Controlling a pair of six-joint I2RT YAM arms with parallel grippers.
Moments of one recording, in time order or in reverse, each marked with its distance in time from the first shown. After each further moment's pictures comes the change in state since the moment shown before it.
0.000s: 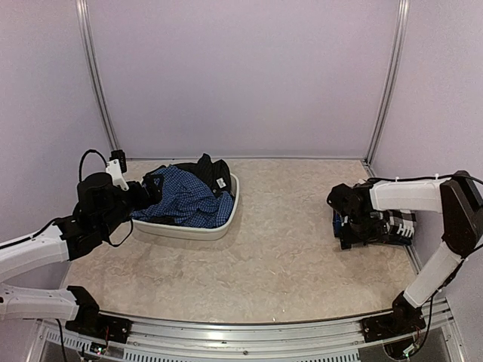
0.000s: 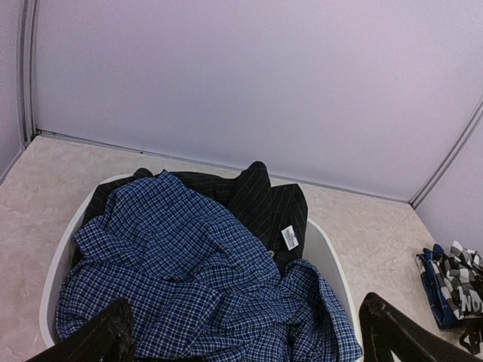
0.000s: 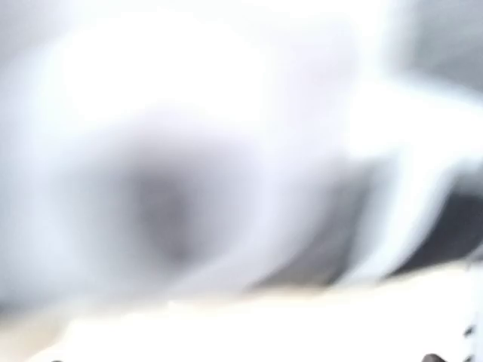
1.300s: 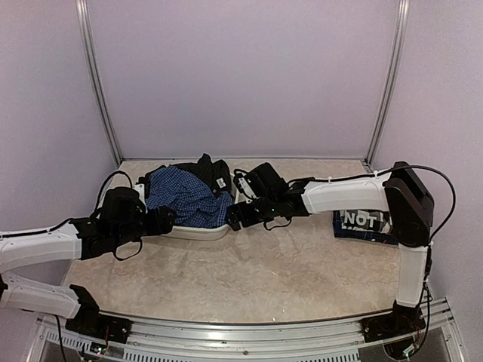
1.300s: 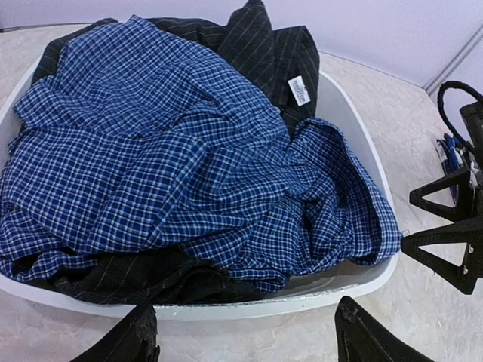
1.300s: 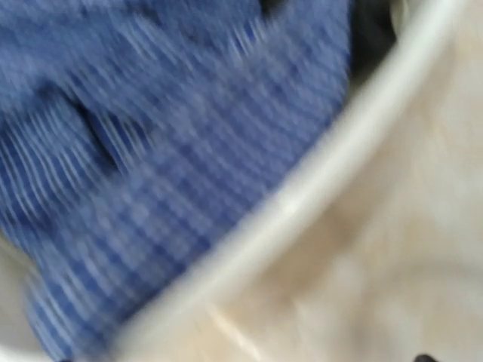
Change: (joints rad) left arm -0.035 0.141 -0.027 -0.195 0.131 -0.102; right arm 0.455 0.393 0.499 0.730 -0.510 -0.263
